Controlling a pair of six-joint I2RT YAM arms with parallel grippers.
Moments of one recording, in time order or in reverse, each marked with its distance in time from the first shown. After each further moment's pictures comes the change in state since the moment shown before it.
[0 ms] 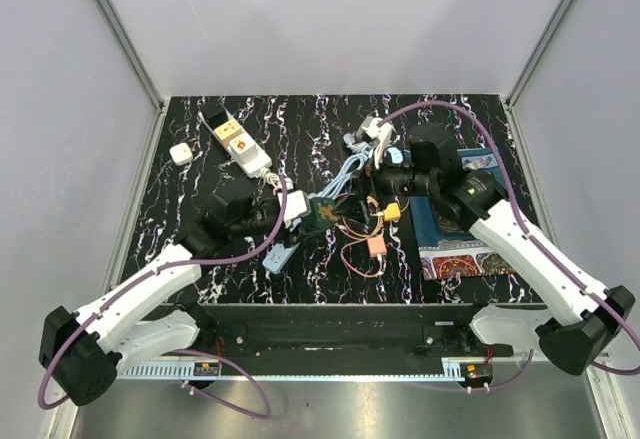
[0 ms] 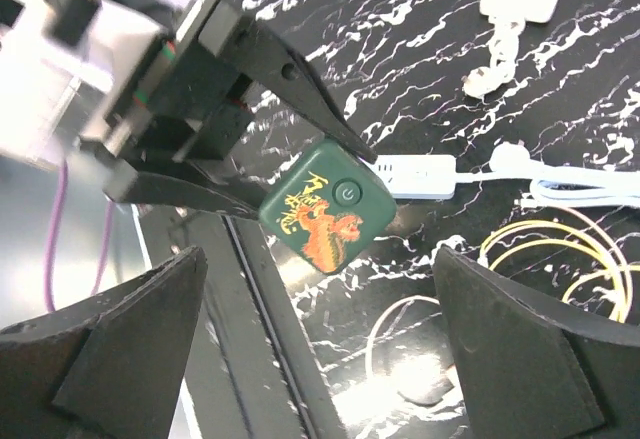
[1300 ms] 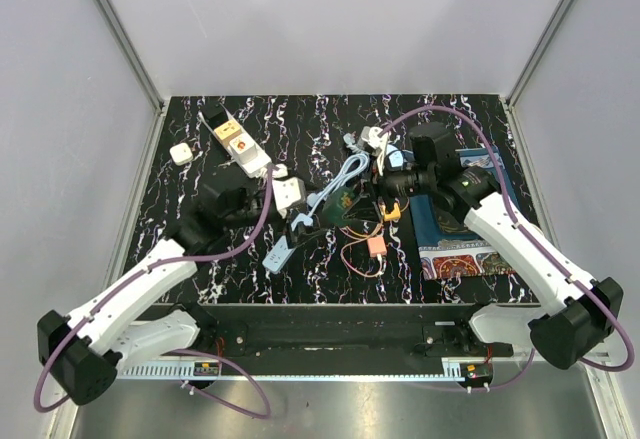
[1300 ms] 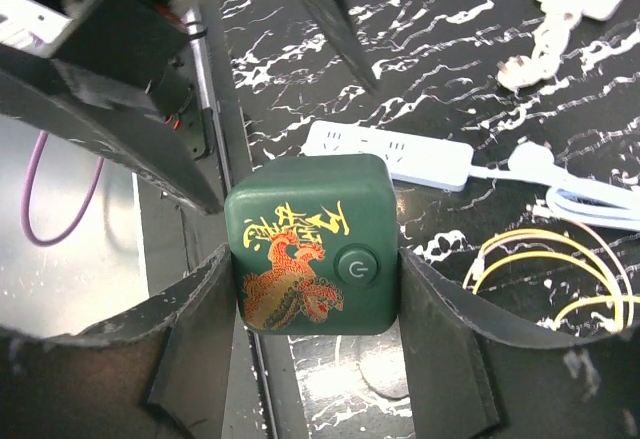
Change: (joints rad) left arm -0.006 -0.050 0.070 0.033 0.012 -0.080; right arm -0.107 0.026 -0.068 0.010 -0.190 -0.113
